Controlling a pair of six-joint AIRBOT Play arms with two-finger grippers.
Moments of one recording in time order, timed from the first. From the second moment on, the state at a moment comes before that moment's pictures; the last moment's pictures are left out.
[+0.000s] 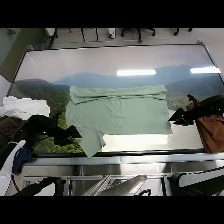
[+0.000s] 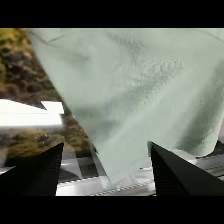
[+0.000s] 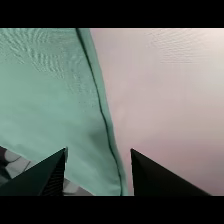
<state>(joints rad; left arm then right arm) 0.03 -1.25 0.68 -2.11 1.19 1.54 -0.50 -1.73 1.13 2.13 -1.39 -2.04</state>
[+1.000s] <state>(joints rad) -0.12 -1.05 0.79 -2.00 1.41 1.43 -0.41 -1.63 1.10 1.86 -1.41 -1.93</state>
